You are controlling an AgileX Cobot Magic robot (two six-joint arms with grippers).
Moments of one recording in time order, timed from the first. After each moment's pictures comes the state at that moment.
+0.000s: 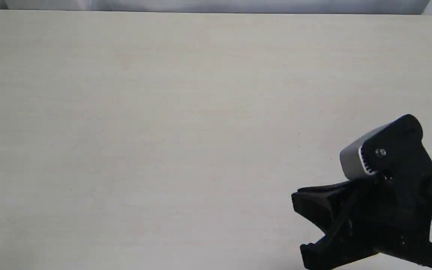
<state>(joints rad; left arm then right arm) 0.02 0.00 0.00 0.07 0.26 -0.07 0.75 0.95 -0.27 0.23 0.13 0.07</state>
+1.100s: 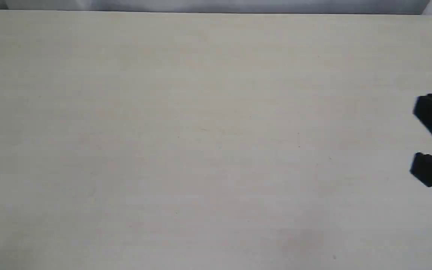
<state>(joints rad) 0.02 0.00 0.00 0.07 0.26 -0.07 0.18 0.50 -0.27 0.10 0.18 -0.07</state>
